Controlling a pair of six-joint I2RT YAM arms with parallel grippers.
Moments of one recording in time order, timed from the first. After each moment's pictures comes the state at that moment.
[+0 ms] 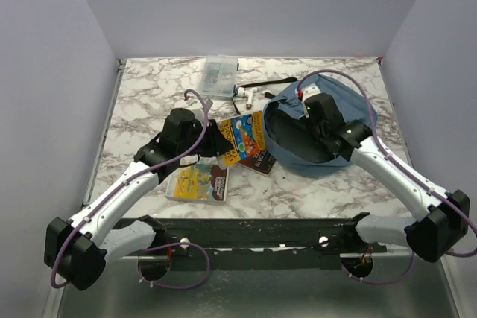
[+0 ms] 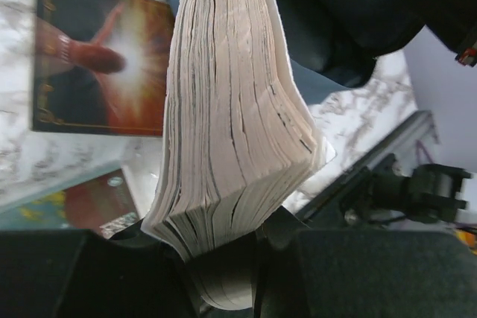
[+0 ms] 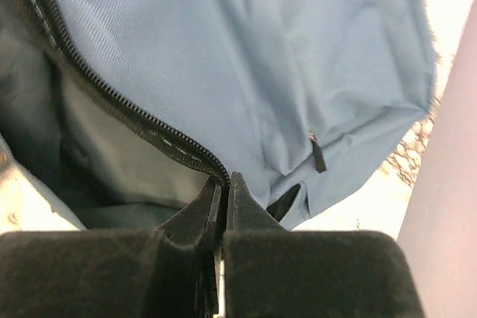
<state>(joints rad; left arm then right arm) -0.54 1.01 0.81 -0.29 0.27 -0.54 0.58 1.28 1.08 -0.67 0.41 -0.13</state>
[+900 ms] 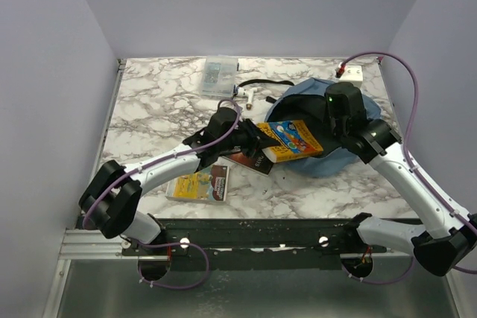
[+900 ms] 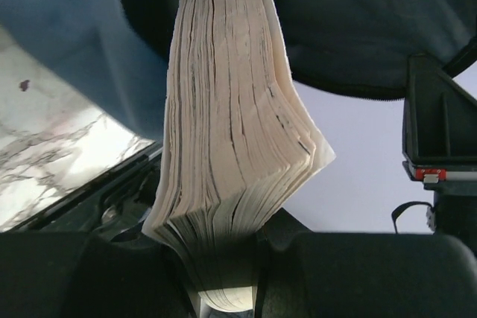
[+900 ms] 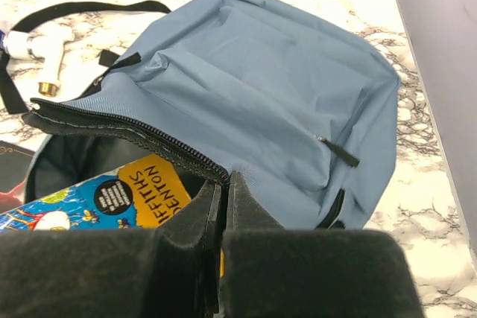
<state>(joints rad) -0.74 1.45 0.88 0.14 0.42 -1.52 0.56 1.13 1.21 -0.64 0.66 0.27</state>
